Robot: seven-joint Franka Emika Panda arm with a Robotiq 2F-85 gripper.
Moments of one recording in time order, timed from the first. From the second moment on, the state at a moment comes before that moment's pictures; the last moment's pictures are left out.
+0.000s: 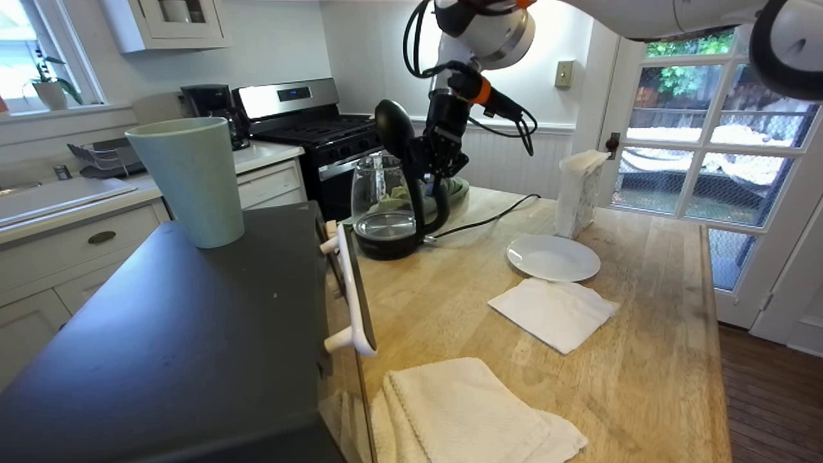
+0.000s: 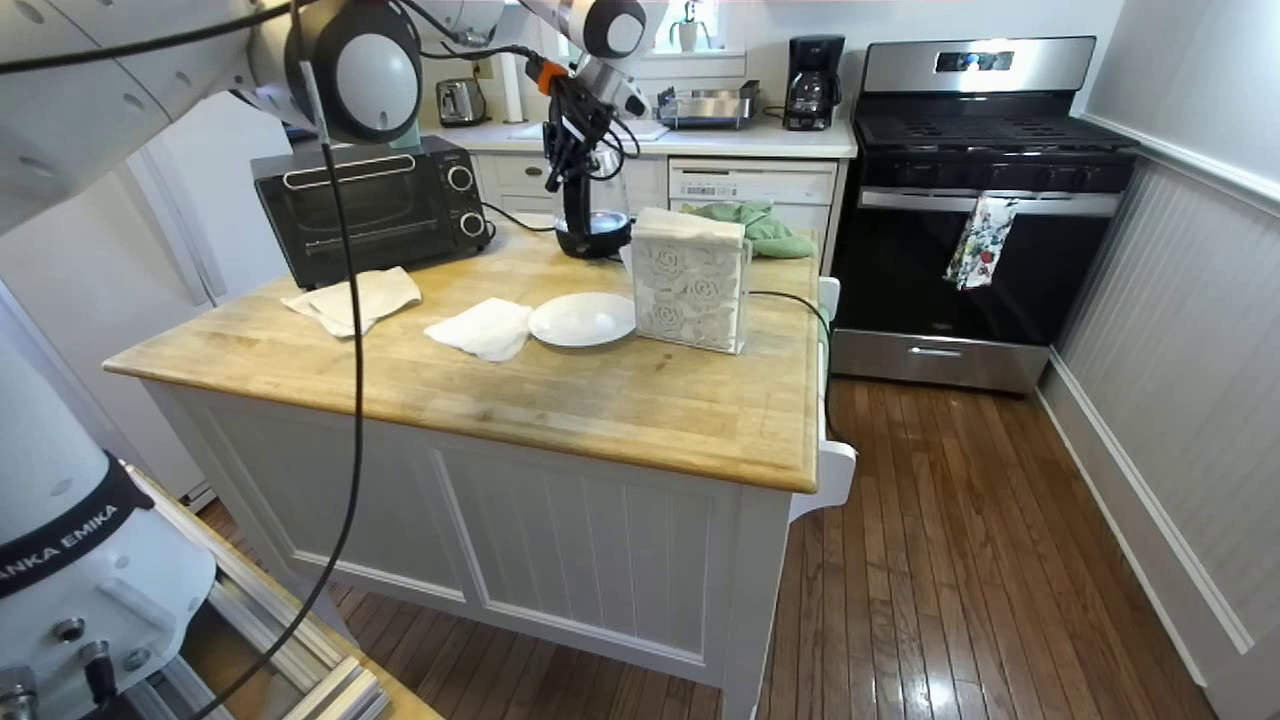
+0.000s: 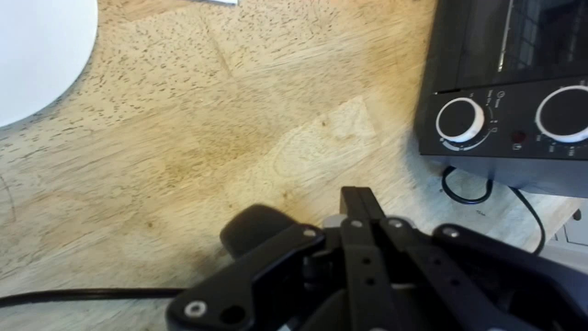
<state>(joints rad) -0.13 1.10 0.15 -0.59 0.35 1.45 0.09</state>
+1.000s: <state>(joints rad) -0.31 1.07 0.16 -0.57 0.38 1.52 0.09</state>
